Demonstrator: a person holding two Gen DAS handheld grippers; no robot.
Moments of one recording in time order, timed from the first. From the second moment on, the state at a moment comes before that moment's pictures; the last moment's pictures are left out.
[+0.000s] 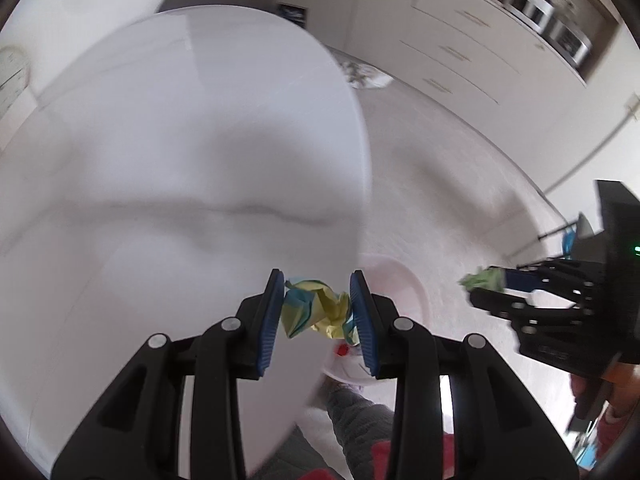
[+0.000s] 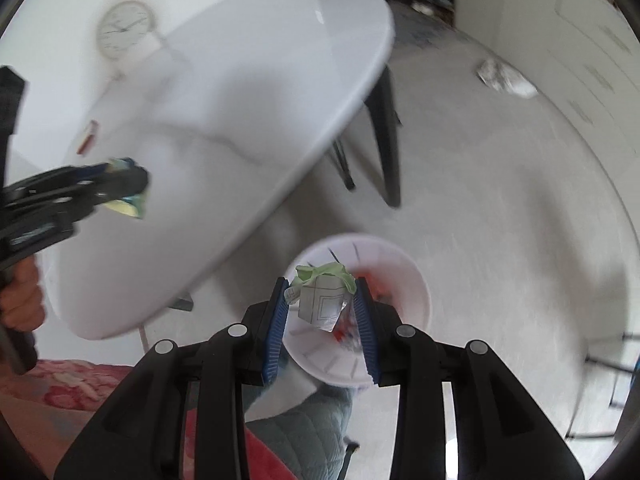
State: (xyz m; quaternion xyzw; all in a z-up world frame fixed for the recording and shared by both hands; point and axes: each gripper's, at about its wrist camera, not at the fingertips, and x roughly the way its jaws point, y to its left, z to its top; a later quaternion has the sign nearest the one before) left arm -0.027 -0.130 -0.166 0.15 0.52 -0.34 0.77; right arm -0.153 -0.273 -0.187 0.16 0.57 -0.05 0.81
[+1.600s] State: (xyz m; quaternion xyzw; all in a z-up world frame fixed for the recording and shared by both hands) left arm -0.119 -0.200 -0.197 0.19 0.53 -0.37 0.74; right arm -0.186 -0.327 -0.291 0.17 0.61 -0.08 0.77
